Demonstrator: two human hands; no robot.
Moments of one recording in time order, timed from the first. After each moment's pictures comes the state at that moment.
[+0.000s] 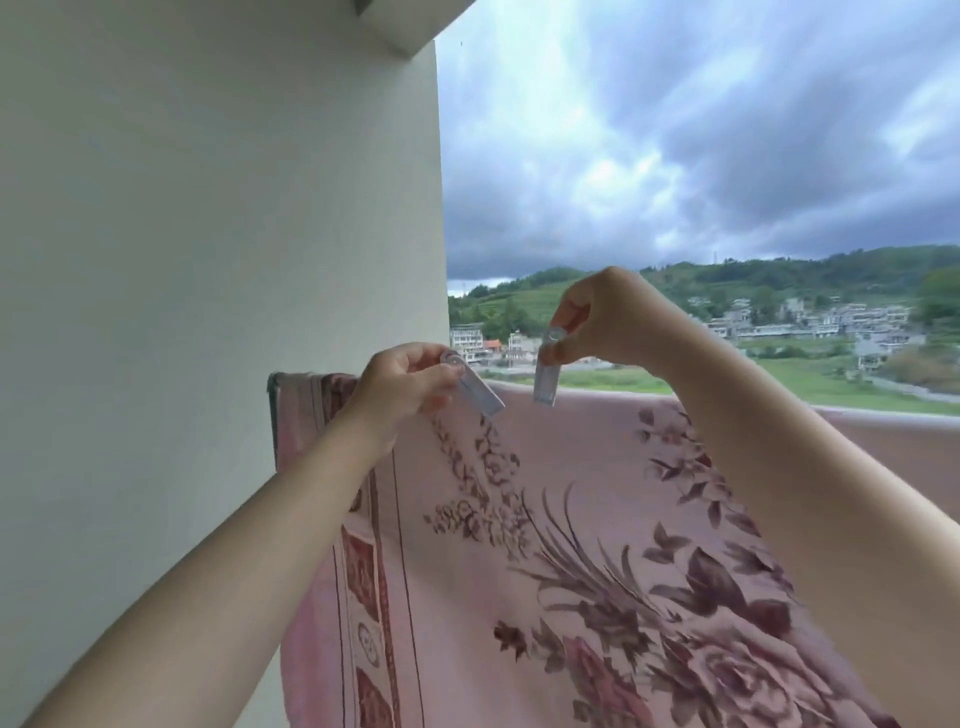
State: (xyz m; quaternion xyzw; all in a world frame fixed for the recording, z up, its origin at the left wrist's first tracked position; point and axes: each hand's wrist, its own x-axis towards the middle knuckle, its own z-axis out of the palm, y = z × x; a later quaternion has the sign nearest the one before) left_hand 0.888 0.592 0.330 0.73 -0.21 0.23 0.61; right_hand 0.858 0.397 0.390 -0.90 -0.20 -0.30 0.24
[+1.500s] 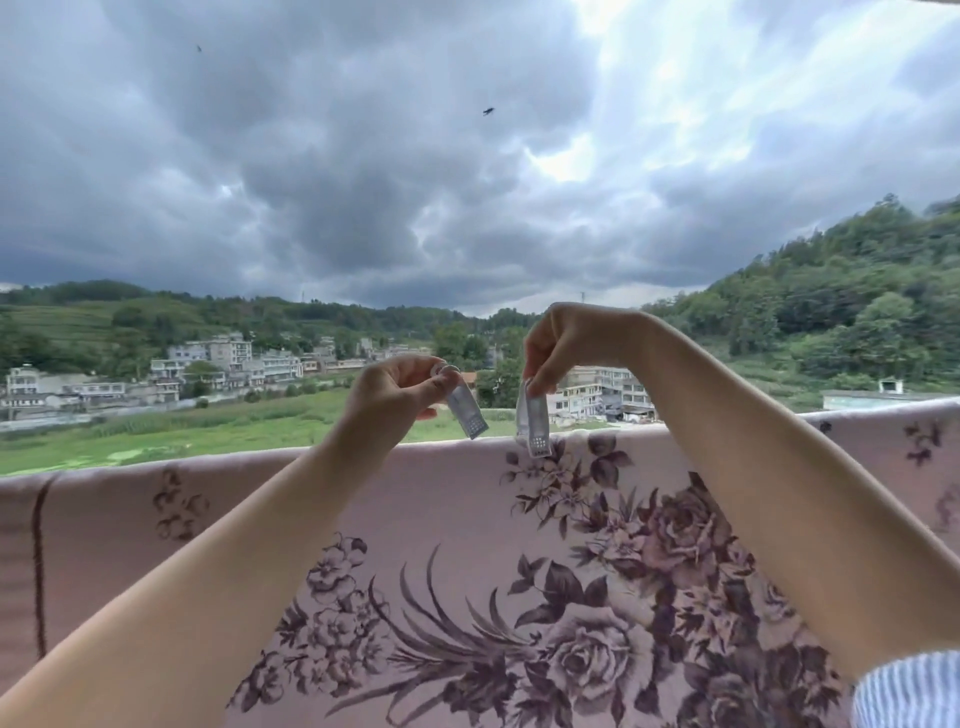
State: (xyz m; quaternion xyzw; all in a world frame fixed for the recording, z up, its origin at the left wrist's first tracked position) left_hand 0.981 0.511 0.361 0.55 -0.54 0.01 0.64; right_hand 0.837 0.373 0.439 -0.96 0.11 -0.13 0.22
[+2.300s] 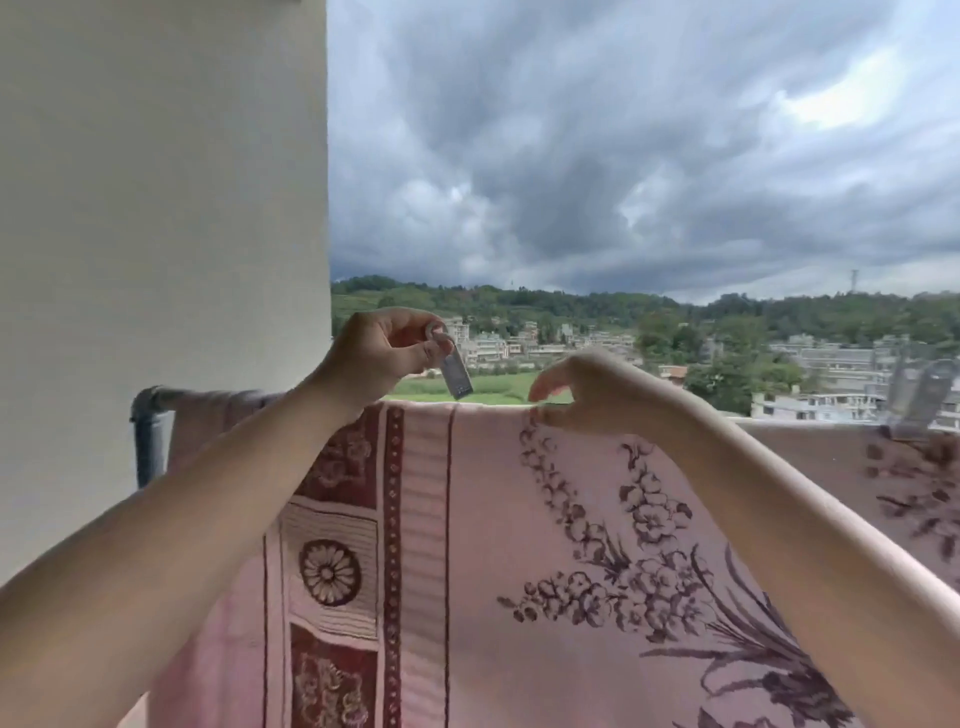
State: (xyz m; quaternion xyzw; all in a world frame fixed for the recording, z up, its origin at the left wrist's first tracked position) left_hand 1.075 0.727 0.373 0.66 -0.43 0.19 0.58; right_hand 0.961 0.549 0.375 -0.97 -0.04 -0.22 -0.01
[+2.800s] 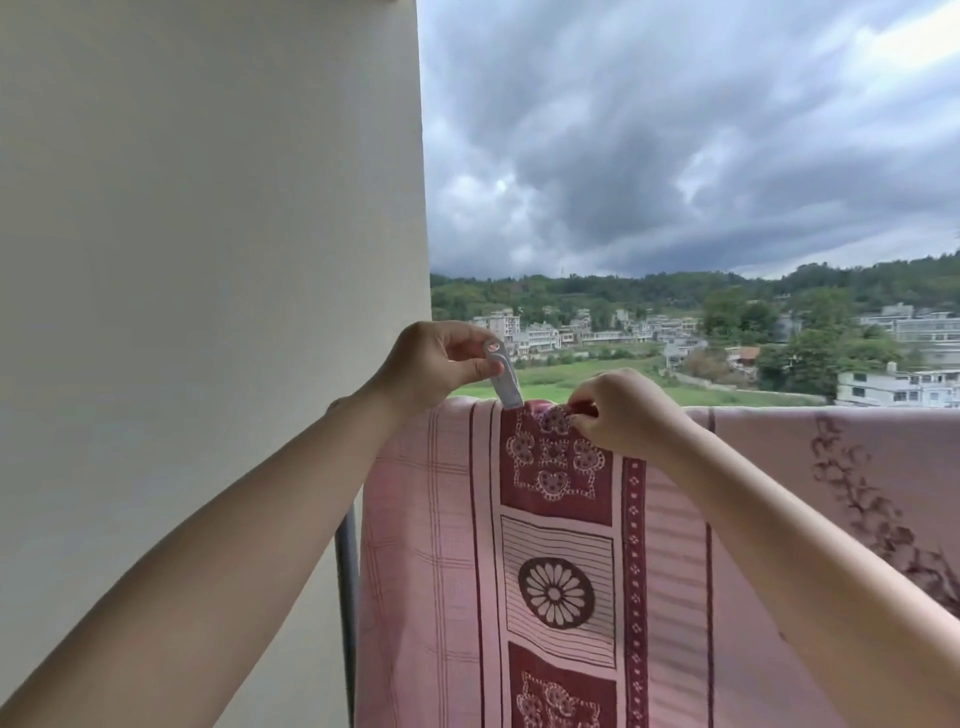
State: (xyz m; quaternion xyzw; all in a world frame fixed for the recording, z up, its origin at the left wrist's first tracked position) left_hand 1.190 0.888 0.376 0.72 -0.46 0.24 0.46; right_hand 1.109 0.707 0.350 -0.96 -0.01 -0.29 0.04
